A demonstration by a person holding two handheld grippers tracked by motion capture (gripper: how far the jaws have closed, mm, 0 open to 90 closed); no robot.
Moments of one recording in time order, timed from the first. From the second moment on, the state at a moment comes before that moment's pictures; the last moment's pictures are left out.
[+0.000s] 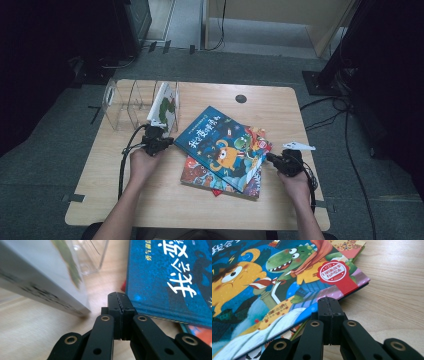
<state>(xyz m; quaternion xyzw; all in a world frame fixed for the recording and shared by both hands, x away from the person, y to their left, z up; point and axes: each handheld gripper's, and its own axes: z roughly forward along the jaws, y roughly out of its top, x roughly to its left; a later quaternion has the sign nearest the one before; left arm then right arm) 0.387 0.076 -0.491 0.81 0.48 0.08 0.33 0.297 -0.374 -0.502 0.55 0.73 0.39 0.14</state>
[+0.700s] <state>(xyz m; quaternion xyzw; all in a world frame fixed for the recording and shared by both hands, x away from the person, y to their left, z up) 0.356 0.073 -0.488 0.81 0.47 0.06 0.34 0.301 -0.379 -0.502 0.56 0.72 0.39 0.14</state>
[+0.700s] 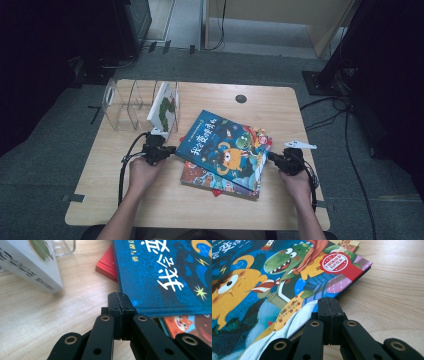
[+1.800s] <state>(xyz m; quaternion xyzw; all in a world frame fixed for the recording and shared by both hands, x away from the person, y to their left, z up) 0.370 0.059 -0.495 0.81 0.47 0.04 0.34 0.305 -0.379 -0.503 0.55 0.72 0.39 0.14</state>
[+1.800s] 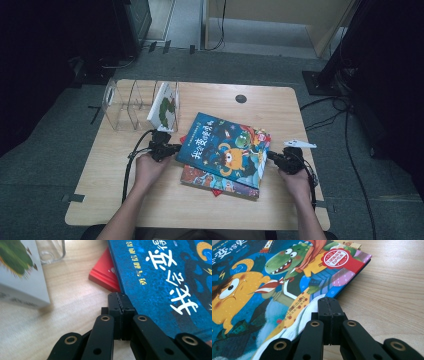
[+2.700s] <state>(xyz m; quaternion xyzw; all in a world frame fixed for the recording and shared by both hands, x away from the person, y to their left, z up) 0.361 0.055 -0.492 0.81 0.47 0.04 0.35 0.301 -0.378 -0.500 0.55 0.73 0.39 0.13</state>
